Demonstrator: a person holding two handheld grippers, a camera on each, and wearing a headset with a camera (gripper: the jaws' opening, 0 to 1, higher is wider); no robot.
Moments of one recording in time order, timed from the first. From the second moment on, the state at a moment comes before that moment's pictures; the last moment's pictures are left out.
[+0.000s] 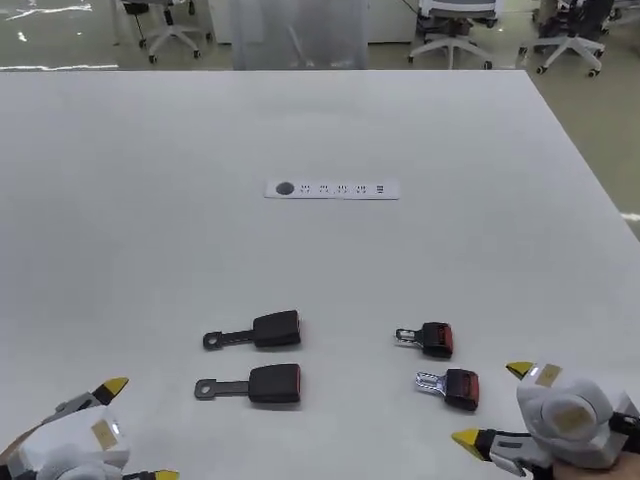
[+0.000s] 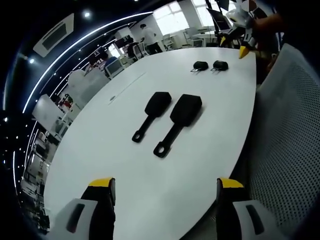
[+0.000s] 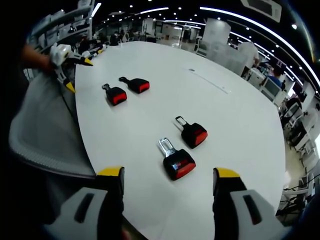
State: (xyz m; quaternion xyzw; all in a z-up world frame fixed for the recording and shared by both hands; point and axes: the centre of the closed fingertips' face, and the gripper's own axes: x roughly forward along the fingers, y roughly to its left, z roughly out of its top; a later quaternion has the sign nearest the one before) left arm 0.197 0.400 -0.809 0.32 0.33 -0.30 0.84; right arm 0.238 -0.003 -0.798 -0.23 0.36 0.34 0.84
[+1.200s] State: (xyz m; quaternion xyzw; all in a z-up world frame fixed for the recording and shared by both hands) left arm 0.267 0.308 -0.838 0.38 0.36 -0.45 0.73; right arm 0.257 0.006 -0.826 -0.34 0.37 0.46 0.73
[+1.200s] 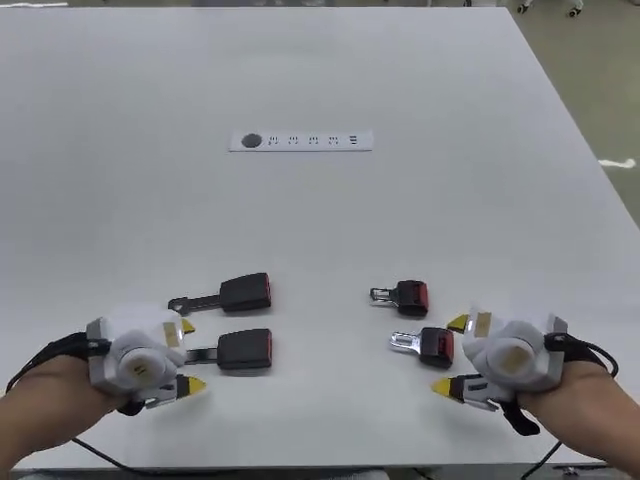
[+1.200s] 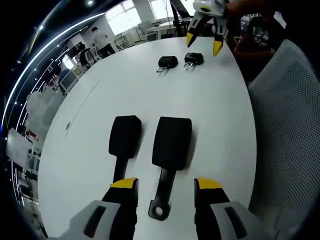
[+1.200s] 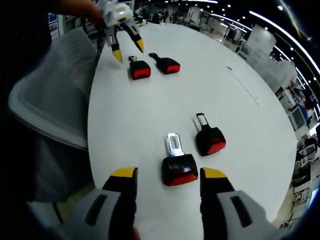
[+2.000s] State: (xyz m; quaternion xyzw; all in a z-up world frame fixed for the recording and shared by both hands) left arm 0.274 0.277 -0.860 0.41 0.38 -0.54 0.63; right arm 0.274 0.002 -0.852 -0.33 0.44 0.52 0.65
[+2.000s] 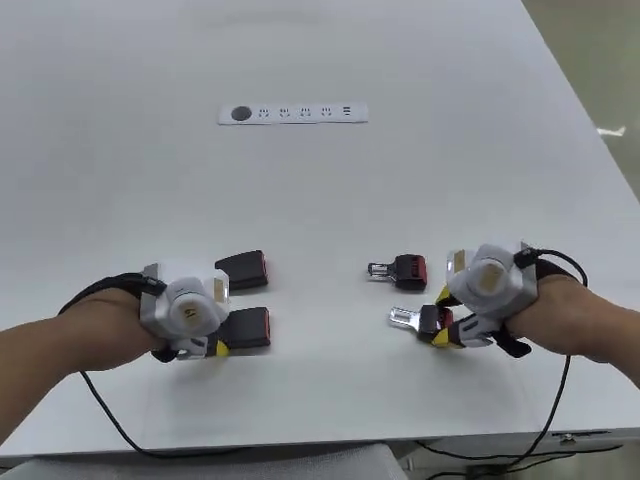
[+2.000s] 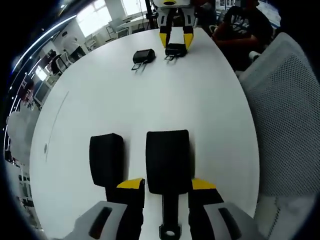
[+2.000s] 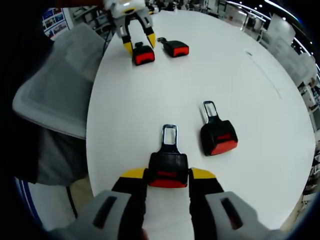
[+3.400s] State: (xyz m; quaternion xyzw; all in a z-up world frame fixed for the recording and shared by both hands) left arm 0.268 0.277 -0.865 0.45 0.41 -0.56 0.56; right arm 0.264 0.026 -0.866 -0.41 0.42 0.57 0.58
